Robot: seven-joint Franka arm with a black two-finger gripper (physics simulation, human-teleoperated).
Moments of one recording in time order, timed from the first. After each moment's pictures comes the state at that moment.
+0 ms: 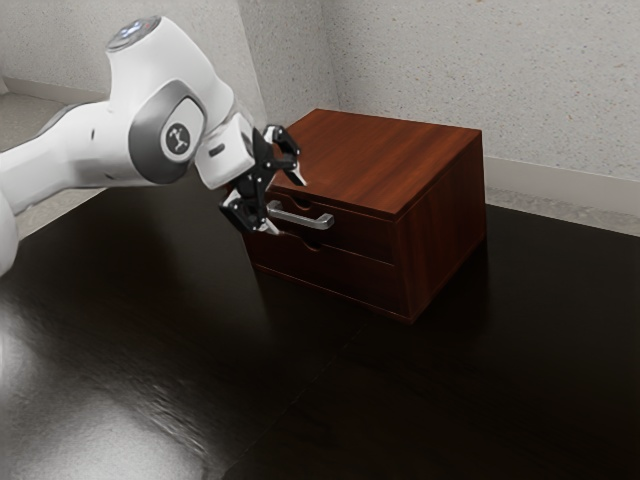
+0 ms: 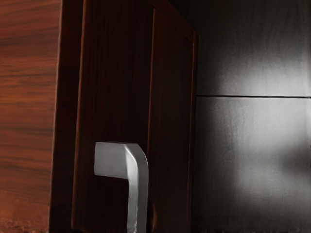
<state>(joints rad) -0.23 0.12 0.39 -1.60 -0.17 2.12 1.73</state>
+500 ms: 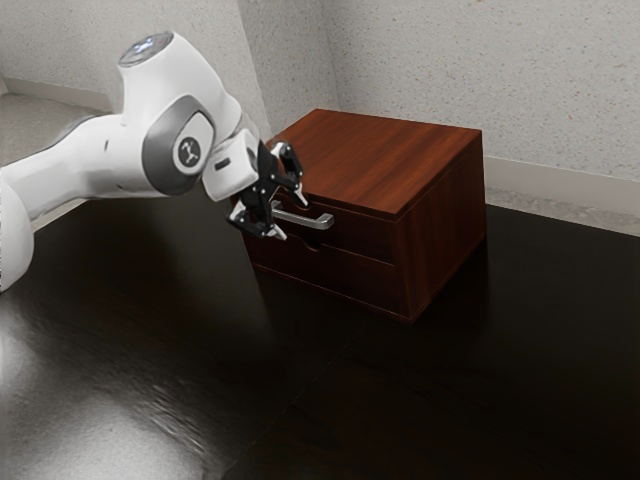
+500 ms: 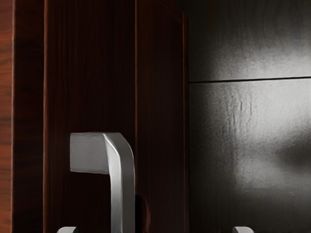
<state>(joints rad) -0.22 0.15 0.40 -1.62 -0.17 2.15 1.80</state>
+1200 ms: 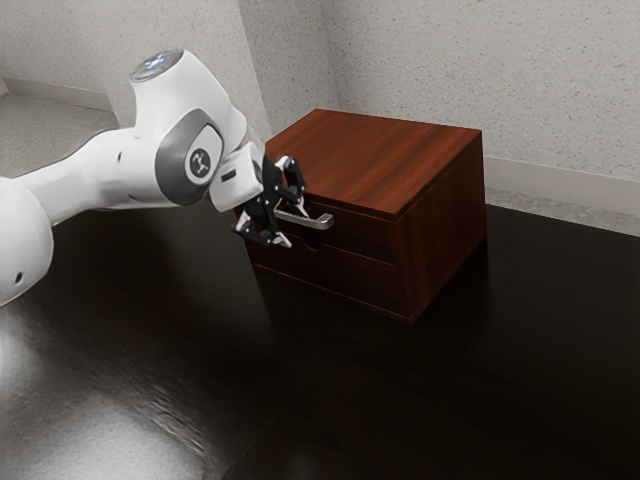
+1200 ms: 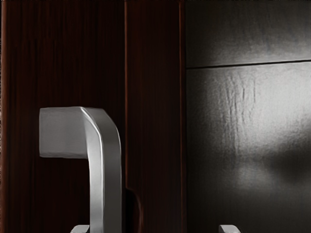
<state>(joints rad) -0.20 0.20 0.40 -1.62 -0.20 2.17 1.83</state>
